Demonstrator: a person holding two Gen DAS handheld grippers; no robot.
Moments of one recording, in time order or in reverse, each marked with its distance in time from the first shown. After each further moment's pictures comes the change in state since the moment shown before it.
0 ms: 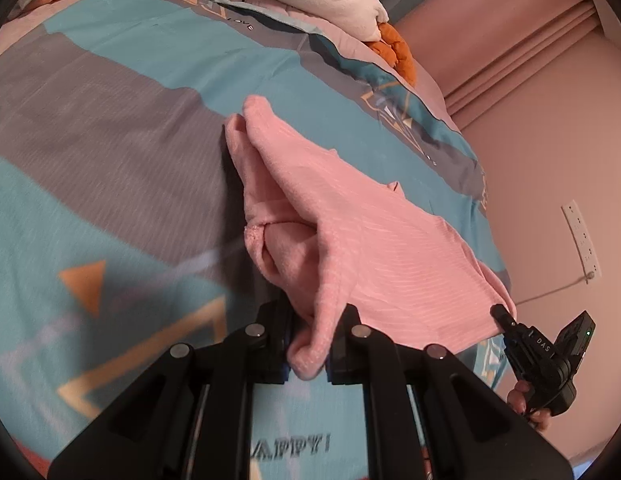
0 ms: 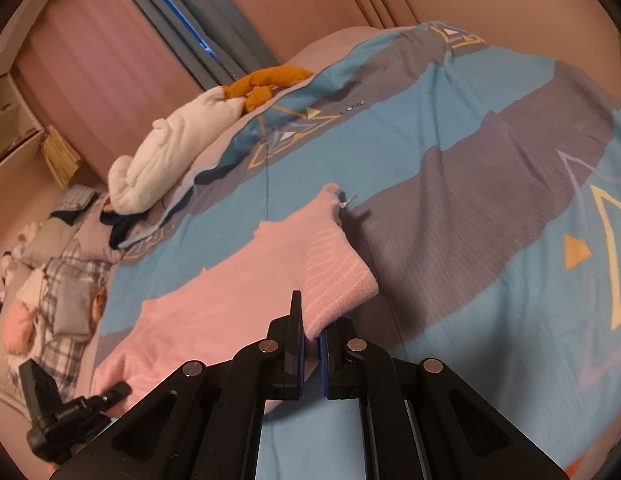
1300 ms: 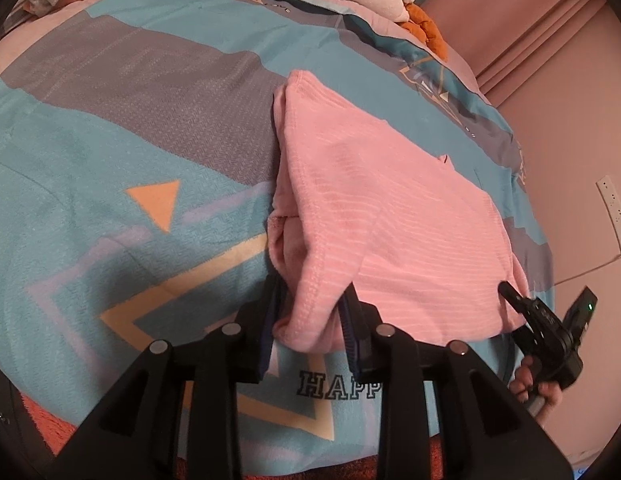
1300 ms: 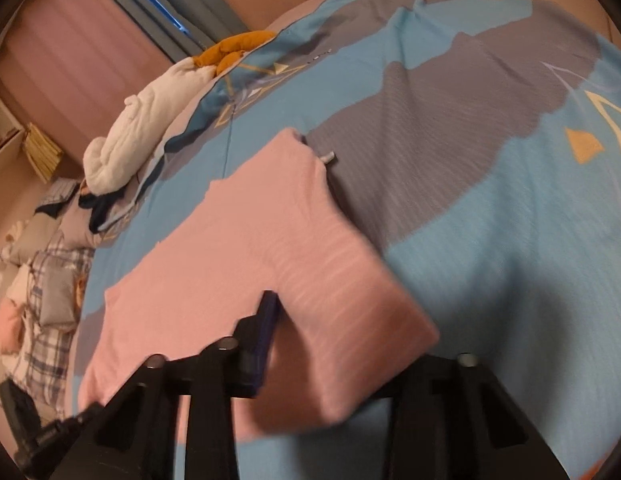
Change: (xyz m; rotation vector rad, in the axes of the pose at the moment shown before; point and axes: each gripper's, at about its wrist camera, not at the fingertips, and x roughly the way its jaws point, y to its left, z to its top) left arm -0.003 0.021 -0.044 0.026 0.023 0.157; right arm 0.046 -0.032 -0.029 0.085 0.108 -0.015
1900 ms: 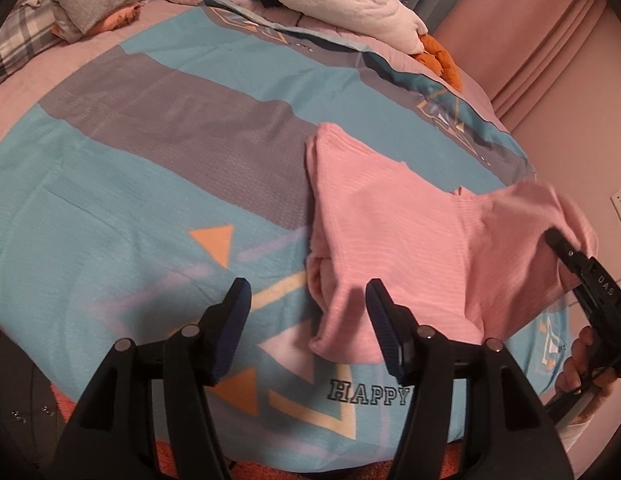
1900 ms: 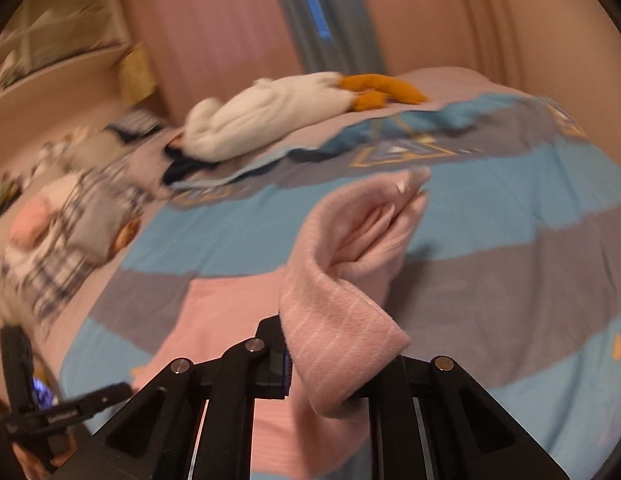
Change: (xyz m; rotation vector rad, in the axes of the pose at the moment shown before) left arm -0.038 0.010 0.006 -0.002 -0.113 0.098; right arm -0.037 0.160 0.002 -0.483 -0.090 0.130
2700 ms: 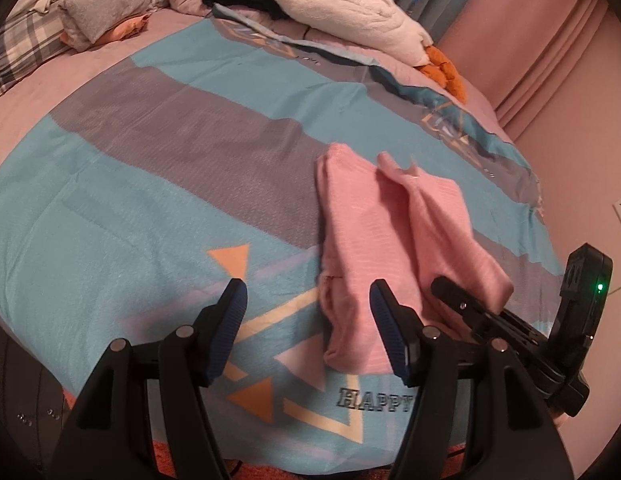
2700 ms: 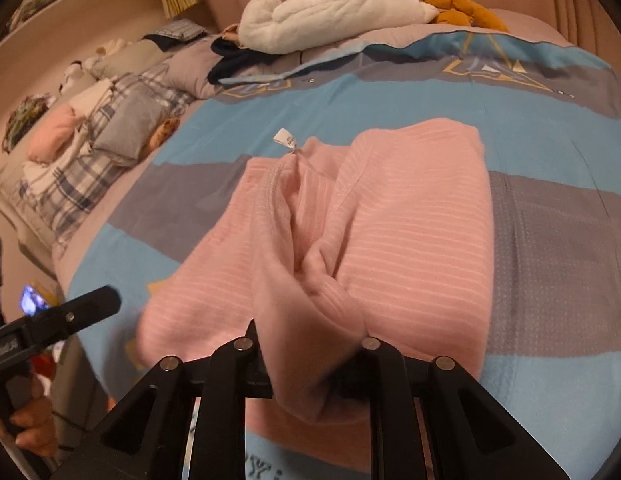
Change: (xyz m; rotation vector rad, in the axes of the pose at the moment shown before) left arm -0.013 0.005 0.012 0.000 -0.031 -0.003; right arm 0.067 0.043 -0.046 -0.079 0.287 0.143
